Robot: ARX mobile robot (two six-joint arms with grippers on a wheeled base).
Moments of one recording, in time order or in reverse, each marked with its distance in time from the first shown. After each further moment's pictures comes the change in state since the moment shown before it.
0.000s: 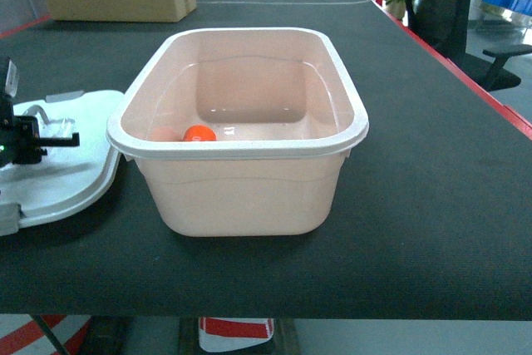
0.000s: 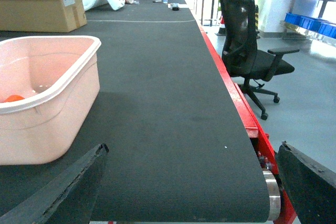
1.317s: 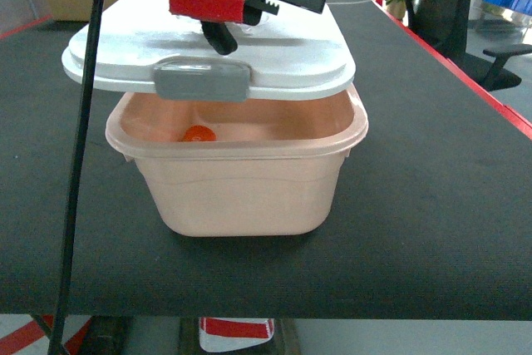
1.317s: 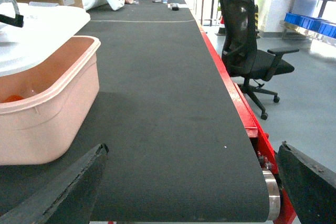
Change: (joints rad) left arm -0.669 -0.283 0.282 -0.518 -0.488 0.022; right arm 0.000 0.000 0.000 0.000 0.000 0.000
